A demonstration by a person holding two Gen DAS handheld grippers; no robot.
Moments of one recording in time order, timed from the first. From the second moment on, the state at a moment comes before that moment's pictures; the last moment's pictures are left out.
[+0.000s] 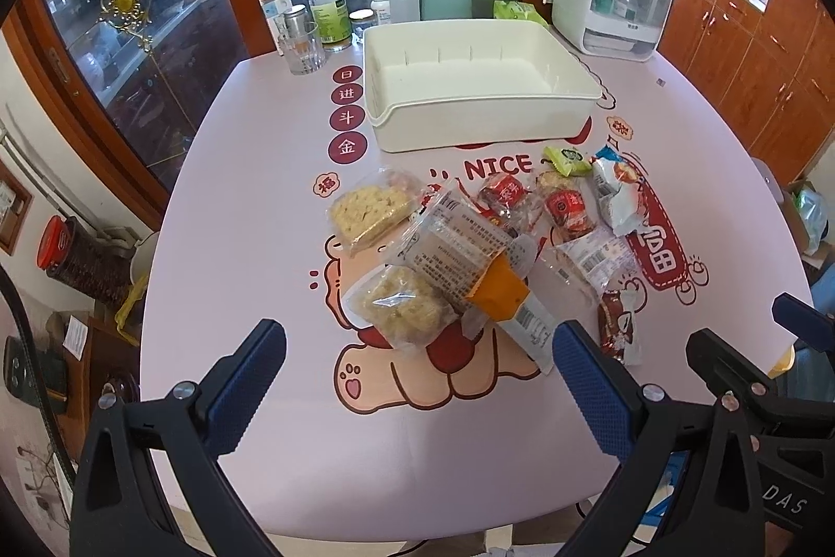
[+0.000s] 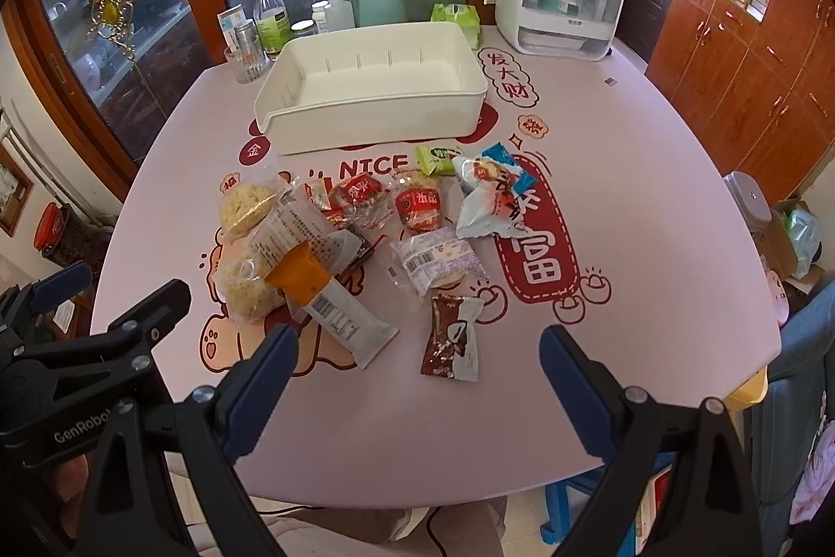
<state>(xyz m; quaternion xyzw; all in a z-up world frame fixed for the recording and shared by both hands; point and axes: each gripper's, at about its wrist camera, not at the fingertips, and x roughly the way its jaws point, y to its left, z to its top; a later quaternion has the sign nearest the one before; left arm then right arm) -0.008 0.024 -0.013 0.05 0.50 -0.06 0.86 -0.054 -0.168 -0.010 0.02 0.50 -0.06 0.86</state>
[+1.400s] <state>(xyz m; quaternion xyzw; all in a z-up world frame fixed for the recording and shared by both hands) 0.039 -0.008 -0.156 -0.11 0.62 -0.07 0.77 0.056 -0.249 -0.144 0.07 0.59 0.02 0.81</state>
